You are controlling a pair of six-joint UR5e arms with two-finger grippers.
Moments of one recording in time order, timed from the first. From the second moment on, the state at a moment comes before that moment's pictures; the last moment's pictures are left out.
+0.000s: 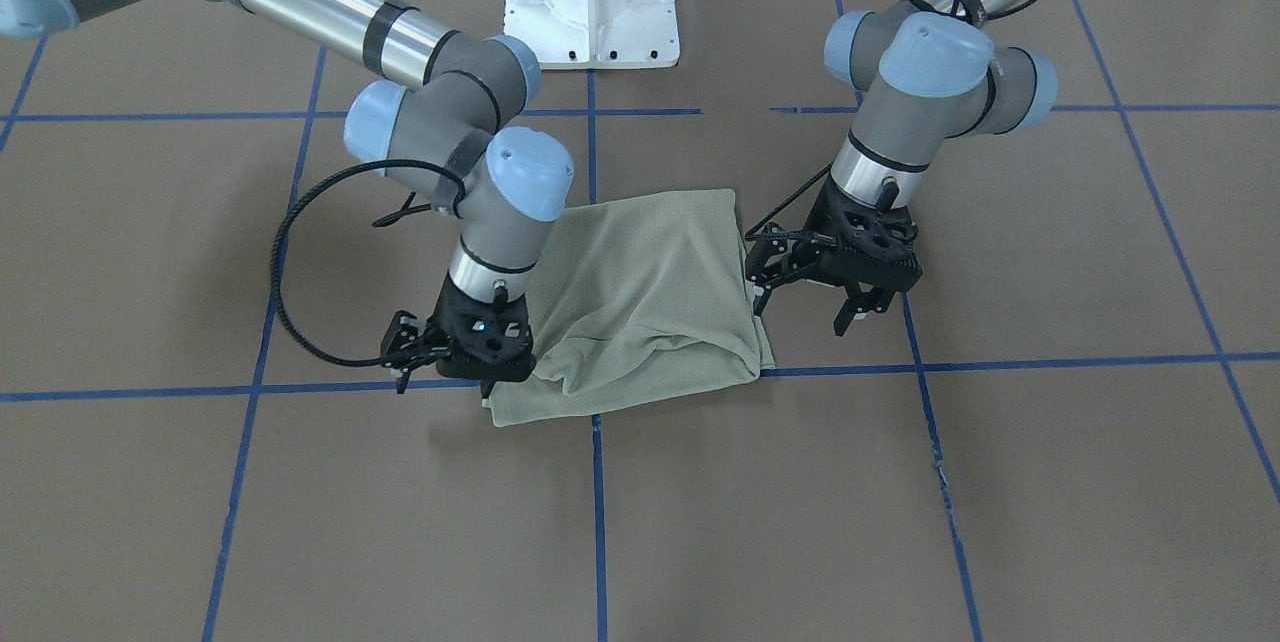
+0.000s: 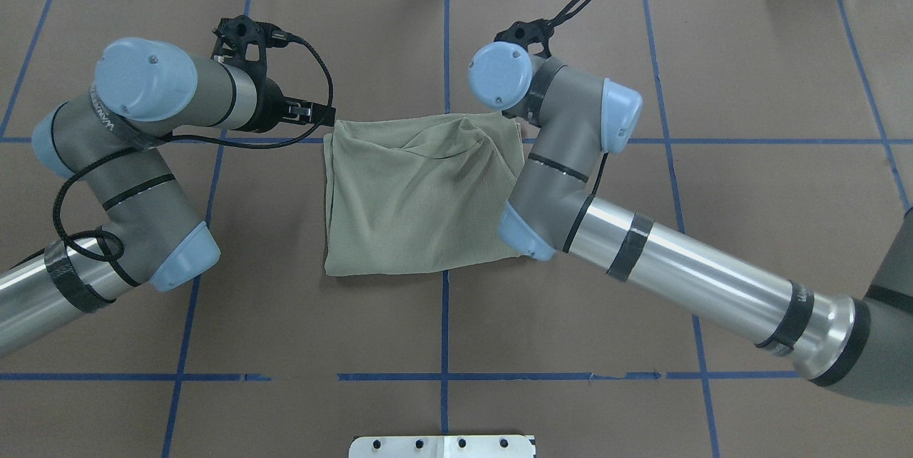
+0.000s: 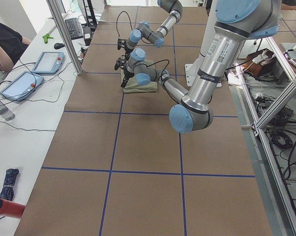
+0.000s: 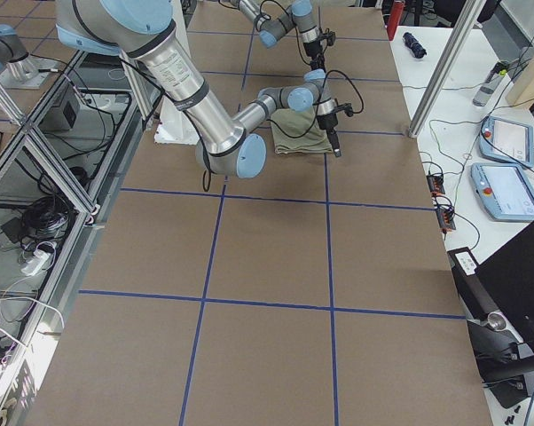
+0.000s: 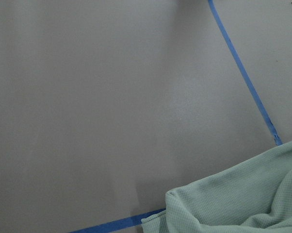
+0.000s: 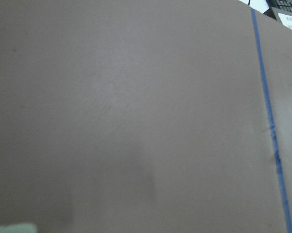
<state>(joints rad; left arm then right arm) -0.73 -2.04 -1.63 -2.12 -1.79 -0.96 0.66 -0.72 1.23 -1.61 1.42 0.94</state>
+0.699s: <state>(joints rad) -0.77 -1.92 -1.81 -2.03 -1.86 -0.86 0.84 -0.86 1.35 -1.46 1.78 0.84</state>
